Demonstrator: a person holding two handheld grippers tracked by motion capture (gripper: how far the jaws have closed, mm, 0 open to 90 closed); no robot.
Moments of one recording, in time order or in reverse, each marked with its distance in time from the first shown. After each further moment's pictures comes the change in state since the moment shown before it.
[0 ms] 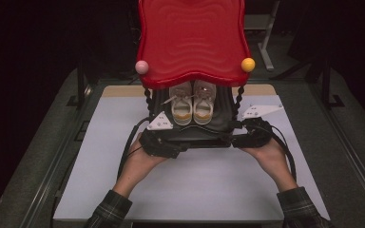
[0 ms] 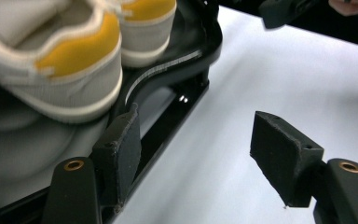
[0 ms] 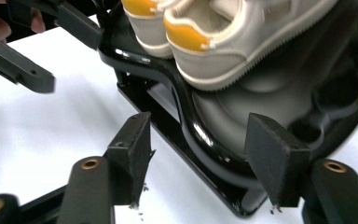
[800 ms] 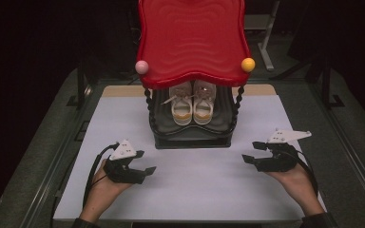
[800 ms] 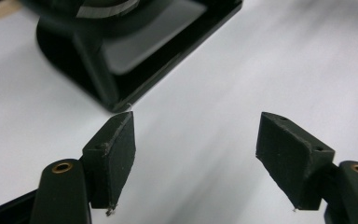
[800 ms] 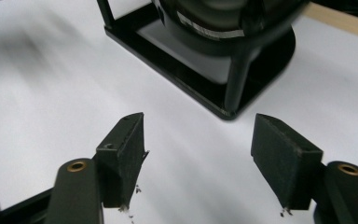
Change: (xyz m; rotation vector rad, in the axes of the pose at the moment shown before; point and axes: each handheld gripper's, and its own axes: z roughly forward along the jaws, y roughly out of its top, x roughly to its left) left arm 0.004 -0.101 -0.060 0.069 0.121 -0.071; right arm -0.008 -0.079 -0.040 0.044 -0.037 0.056
